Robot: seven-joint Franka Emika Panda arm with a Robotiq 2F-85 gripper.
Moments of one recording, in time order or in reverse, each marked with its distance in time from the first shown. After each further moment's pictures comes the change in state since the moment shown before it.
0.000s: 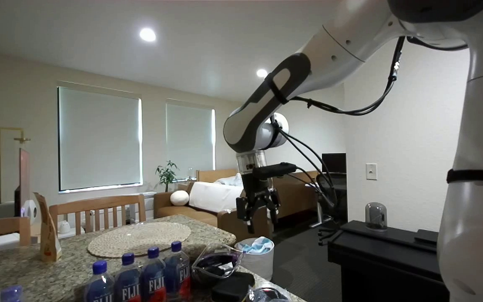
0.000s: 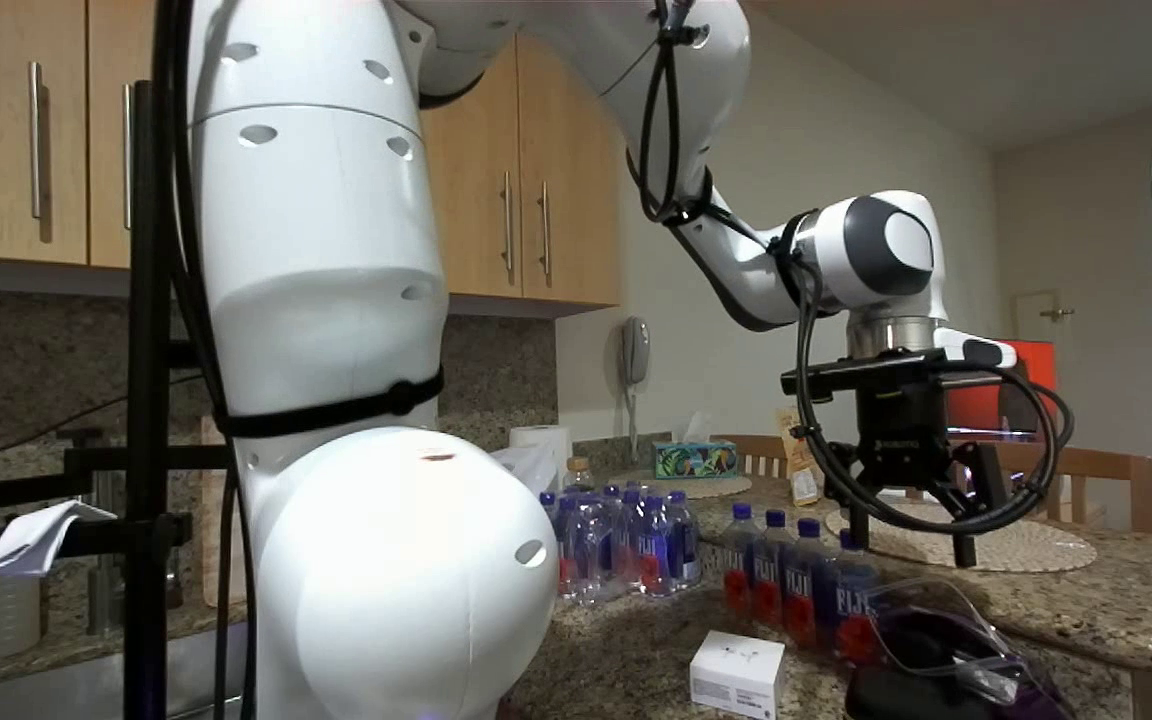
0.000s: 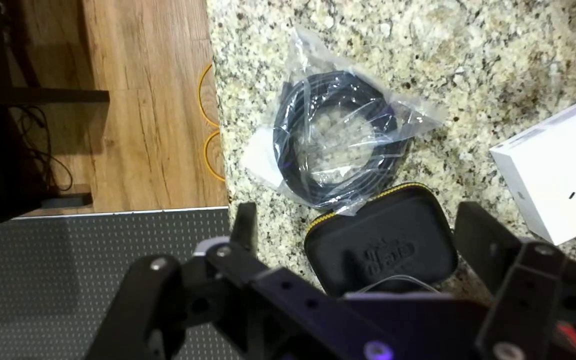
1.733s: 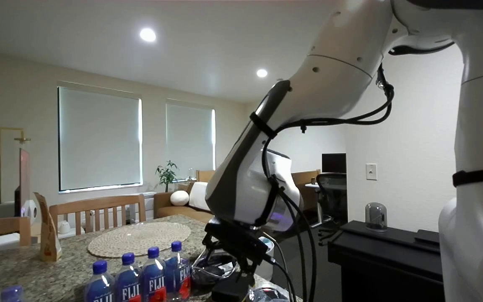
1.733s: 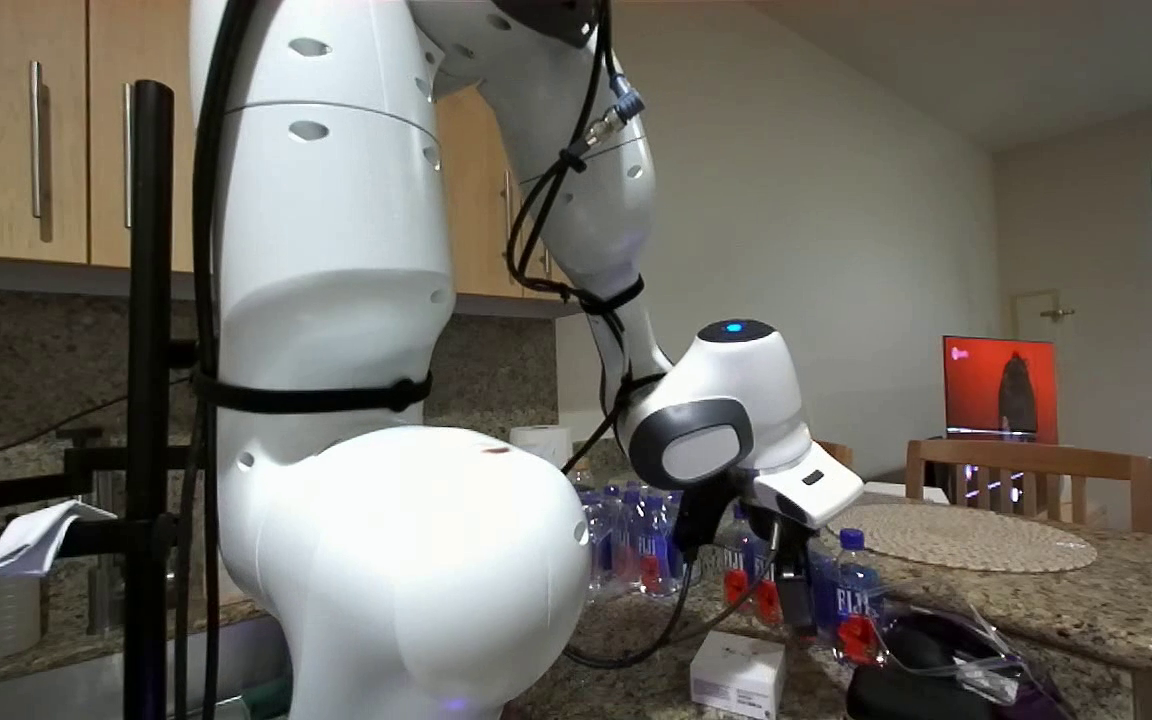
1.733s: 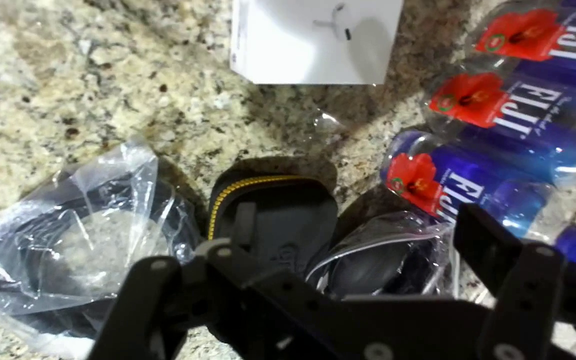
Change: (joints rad) arm 0.245 0.021 0.119 -0.471 0.913 1.144 0.456
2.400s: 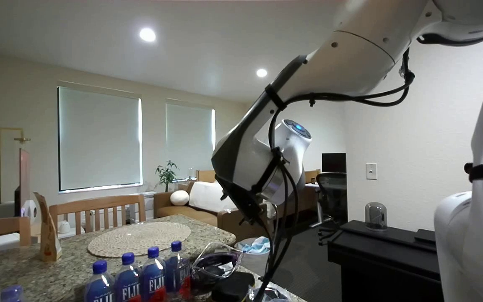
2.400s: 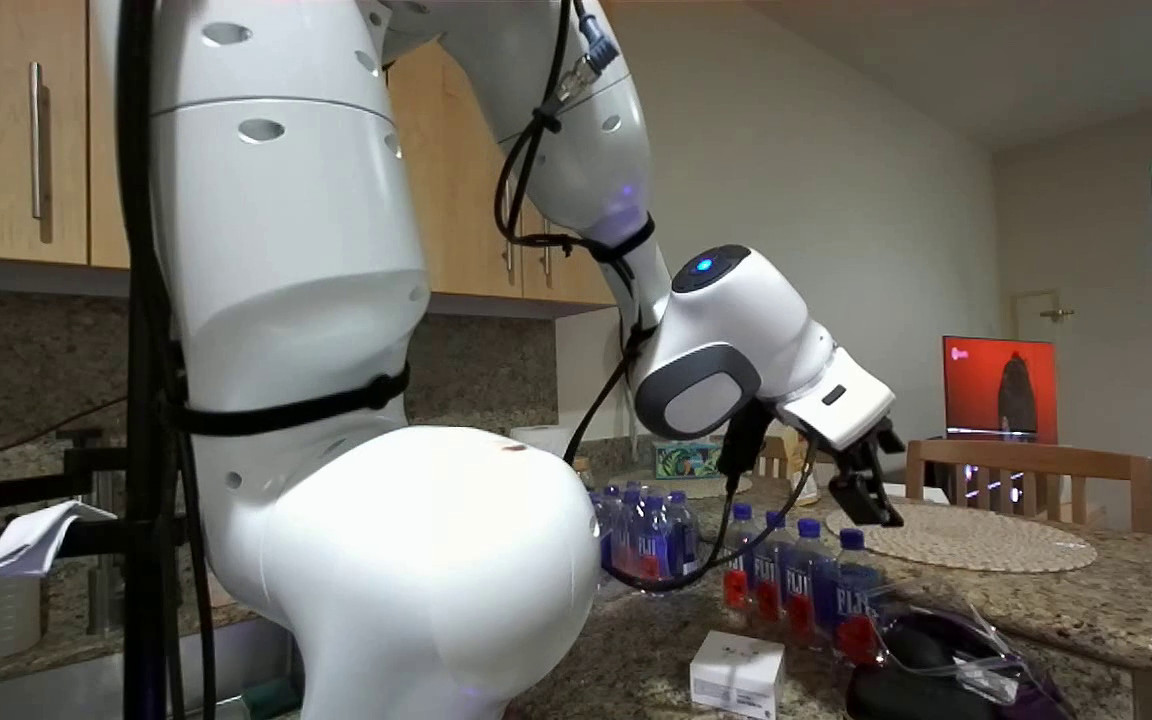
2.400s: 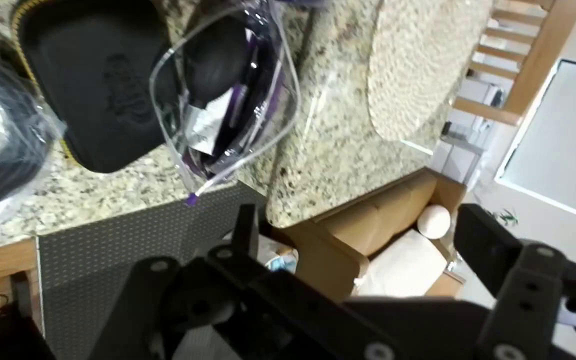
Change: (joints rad) arm 0.096 -0.132 -0.138 0.028 0.143 0.322 0.066
